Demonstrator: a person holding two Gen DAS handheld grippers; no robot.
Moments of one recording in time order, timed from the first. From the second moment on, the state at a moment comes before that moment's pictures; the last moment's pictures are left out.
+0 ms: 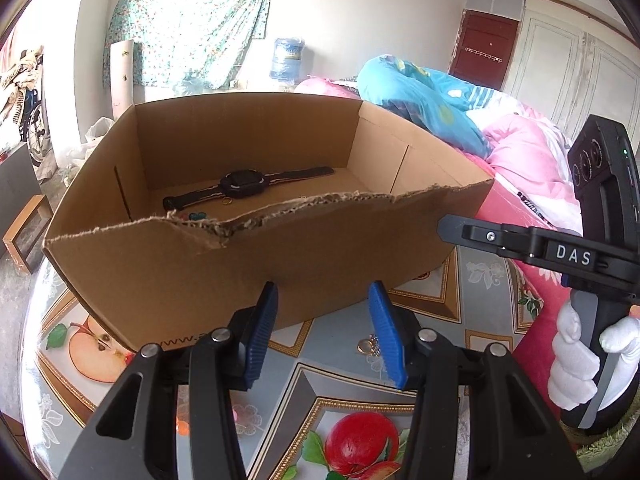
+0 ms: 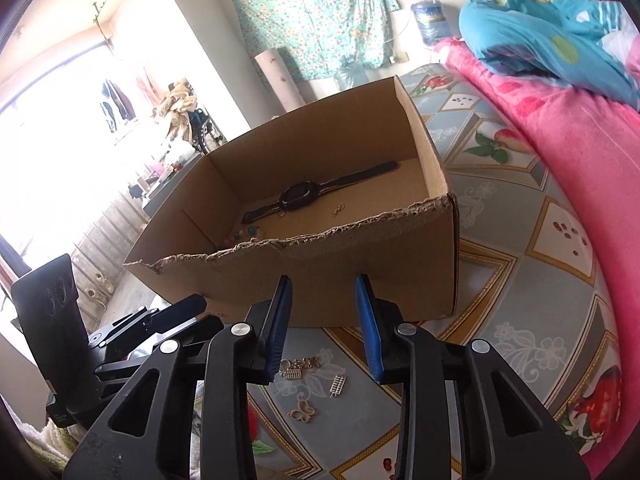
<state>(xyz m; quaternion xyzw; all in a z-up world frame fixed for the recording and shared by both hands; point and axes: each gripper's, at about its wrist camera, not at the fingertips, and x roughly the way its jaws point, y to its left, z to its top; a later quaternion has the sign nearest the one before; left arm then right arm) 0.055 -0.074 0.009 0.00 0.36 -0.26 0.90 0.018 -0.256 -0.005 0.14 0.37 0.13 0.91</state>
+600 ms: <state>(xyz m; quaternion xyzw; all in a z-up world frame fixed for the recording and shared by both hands) 0.005 -0.112 -0.015 0.04 0.41 -0.33 0.85 -0.033 -0.263 -0.029 0.11 0.43 0.12 0.89</state>
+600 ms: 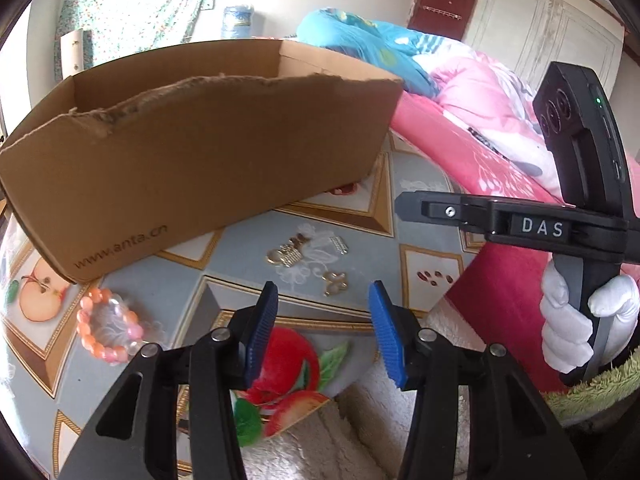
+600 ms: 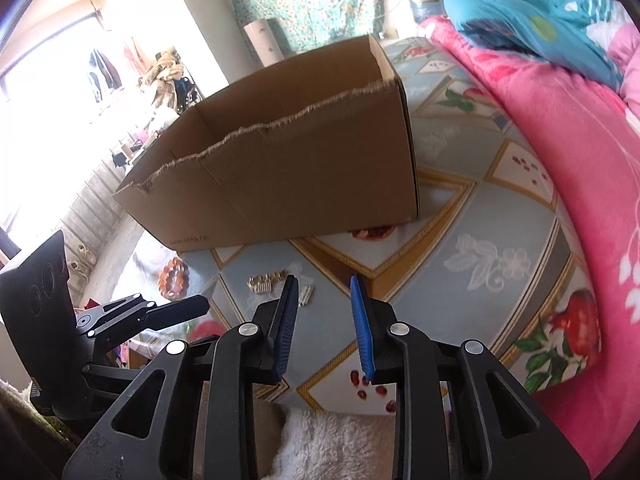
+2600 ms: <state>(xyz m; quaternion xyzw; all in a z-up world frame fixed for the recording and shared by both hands) 0.043 -0.129 -0.033 0.06 0.44 -0.36 0.82 -0.027 -0.250 -0.042 0.11 0.45 0.12 0.88</state>
